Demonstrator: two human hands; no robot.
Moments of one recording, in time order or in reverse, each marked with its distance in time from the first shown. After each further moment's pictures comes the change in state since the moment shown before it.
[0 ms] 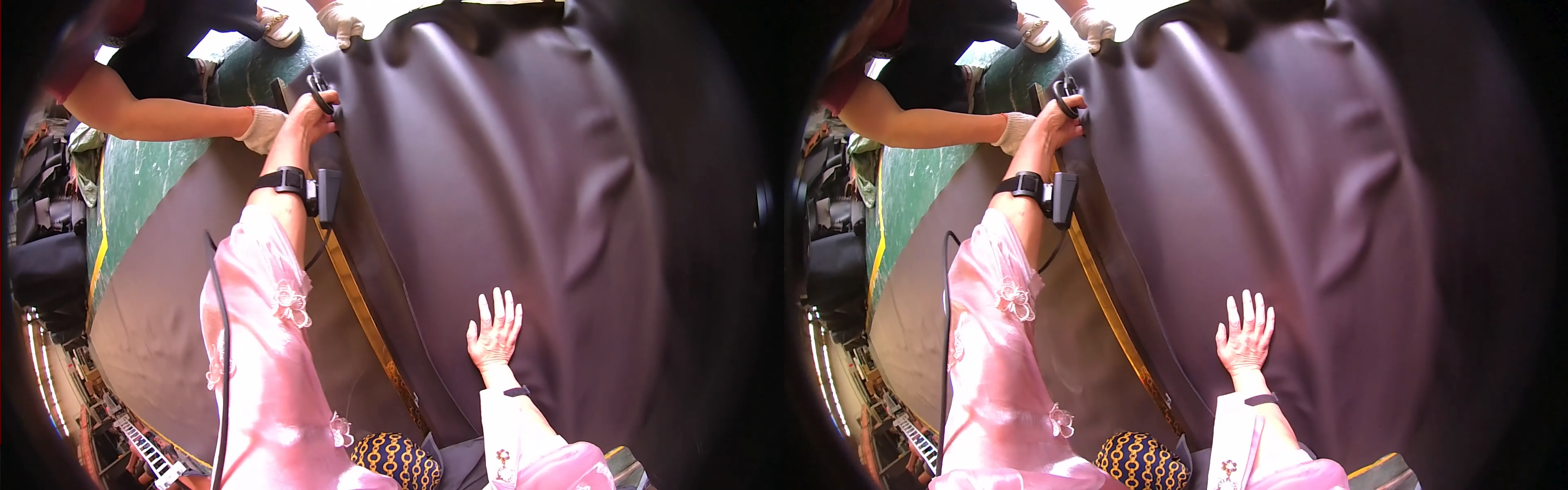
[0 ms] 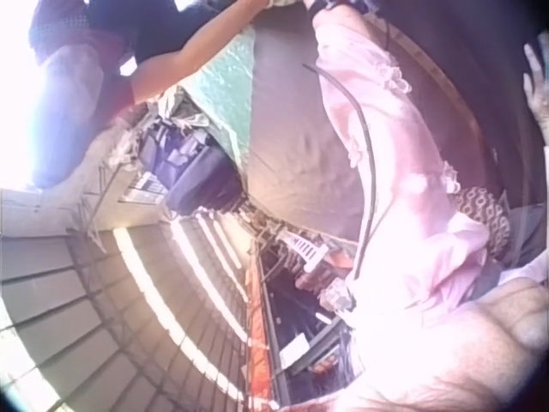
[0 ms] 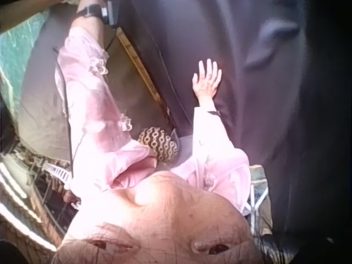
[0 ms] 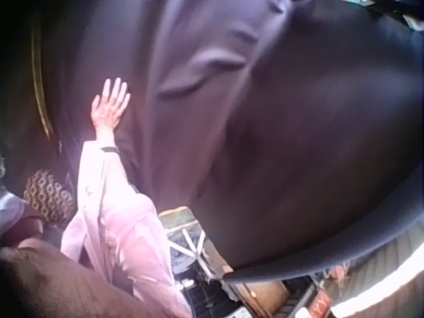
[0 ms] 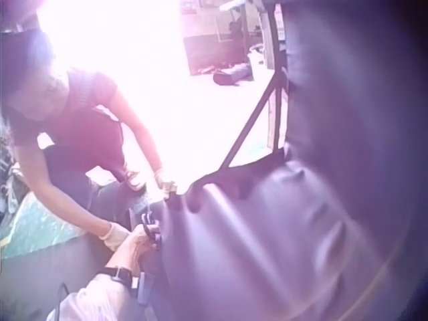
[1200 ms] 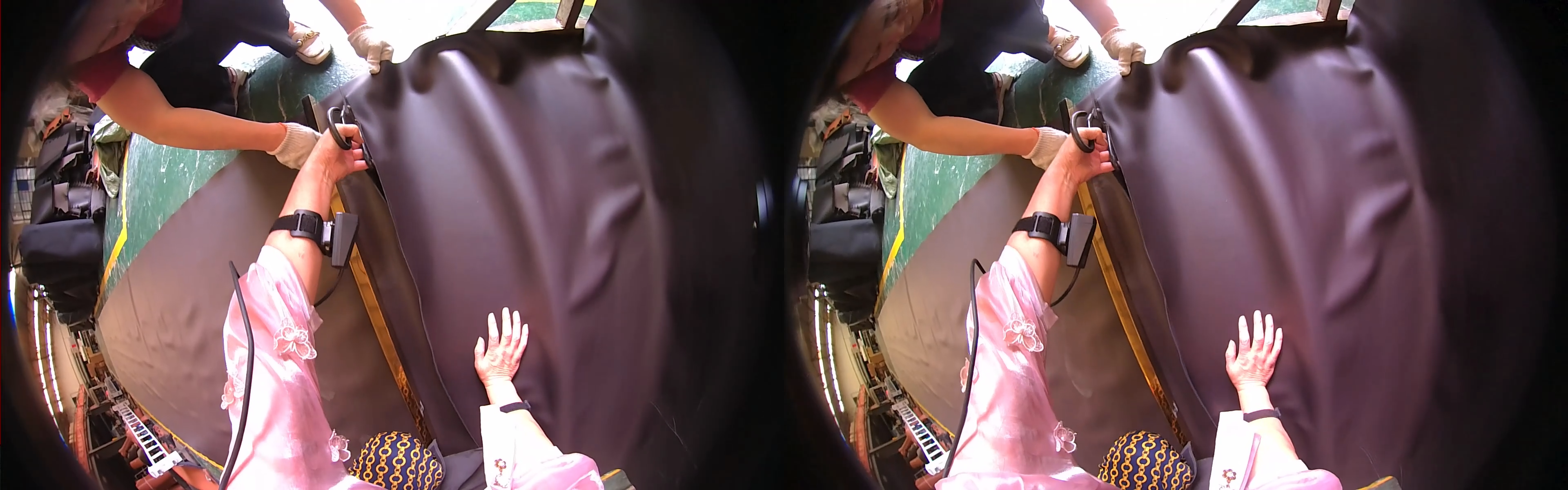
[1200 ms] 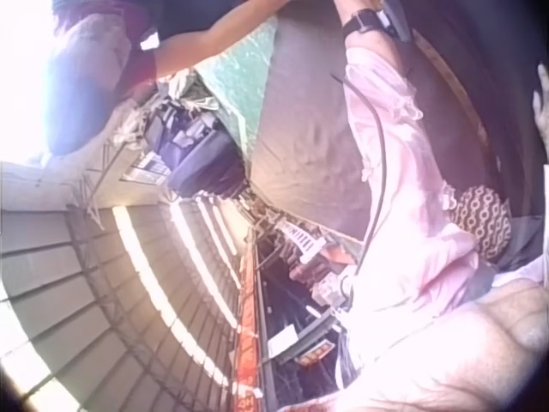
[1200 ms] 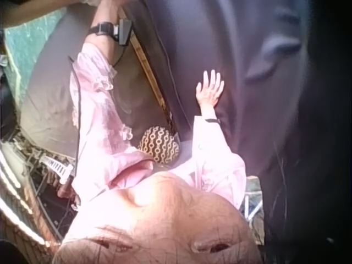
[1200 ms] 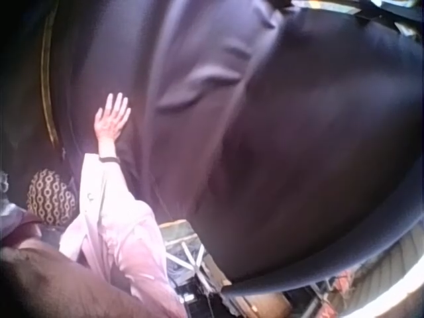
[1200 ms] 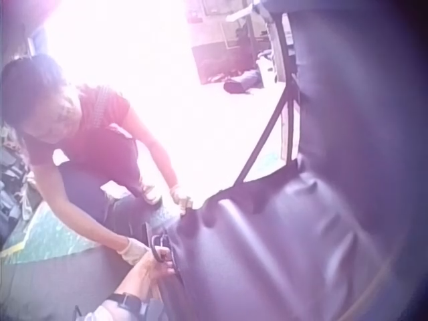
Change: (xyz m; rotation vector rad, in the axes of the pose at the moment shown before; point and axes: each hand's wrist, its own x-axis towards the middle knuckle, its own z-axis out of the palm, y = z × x) left_hand -0.050 0.002 -0.001 -0.235 -0.238 -0.188; right_hand 0.000 0.003 -0.001 -0.011 -0.024 0.009
